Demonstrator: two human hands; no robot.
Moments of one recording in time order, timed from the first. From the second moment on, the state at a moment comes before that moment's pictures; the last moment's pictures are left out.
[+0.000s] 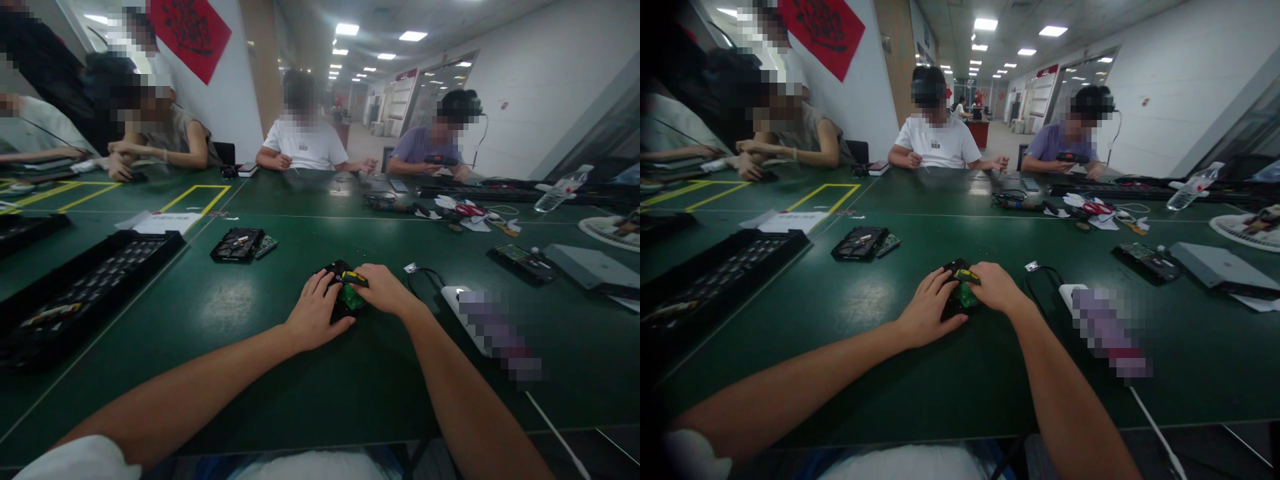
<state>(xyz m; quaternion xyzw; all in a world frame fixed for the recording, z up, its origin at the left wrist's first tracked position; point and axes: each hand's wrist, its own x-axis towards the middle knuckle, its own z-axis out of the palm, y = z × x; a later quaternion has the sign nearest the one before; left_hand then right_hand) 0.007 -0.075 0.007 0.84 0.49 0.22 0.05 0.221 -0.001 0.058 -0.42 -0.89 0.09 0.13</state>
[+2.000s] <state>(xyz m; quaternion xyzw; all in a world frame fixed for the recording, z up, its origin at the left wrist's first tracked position) 0.007 -0.077 0.012 0.87 0.43 0.22 0.05 0.209 -0.016 0.065 -0.43 -0.77 0.03 0.47</state>
